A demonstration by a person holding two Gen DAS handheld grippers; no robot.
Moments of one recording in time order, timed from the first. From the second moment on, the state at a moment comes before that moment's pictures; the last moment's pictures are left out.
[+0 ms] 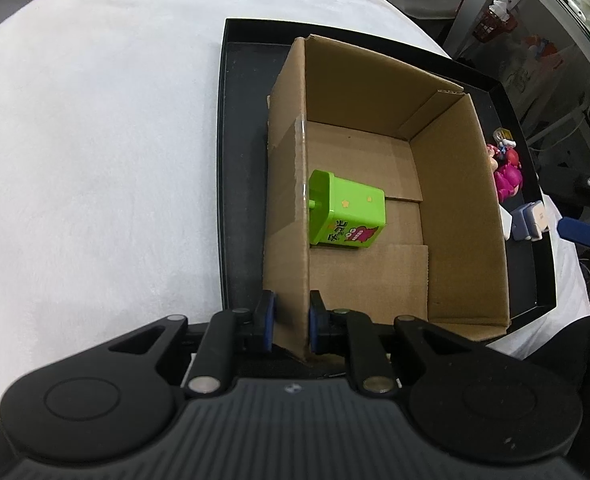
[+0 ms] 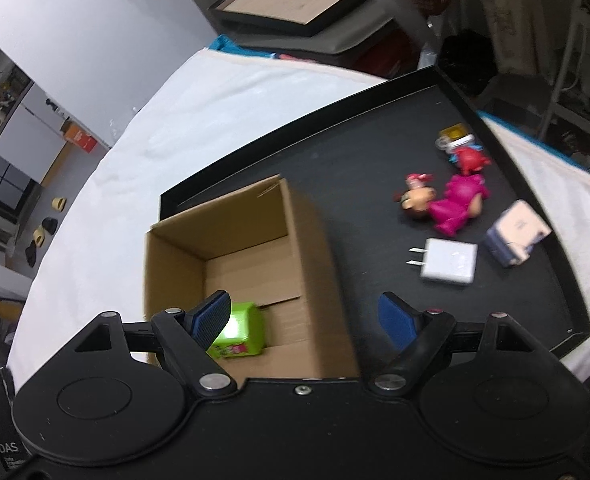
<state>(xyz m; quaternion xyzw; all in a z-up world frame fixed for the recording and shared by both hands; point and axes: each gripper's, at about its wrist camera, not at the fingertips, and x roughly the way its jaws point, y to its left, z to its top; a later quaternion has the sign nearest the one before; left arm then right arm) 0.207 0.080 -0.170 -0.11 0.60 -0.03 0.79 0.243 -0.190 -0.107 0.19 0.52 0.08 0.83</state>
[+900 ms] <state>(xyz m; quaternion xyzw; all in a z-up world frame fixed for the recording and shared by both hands) 0.203 0.052 -0.152 -0.03 0.58 0.07 0.81 0.239 -0.293 -0.158 0.25 0.49 0.06 0.83</state>
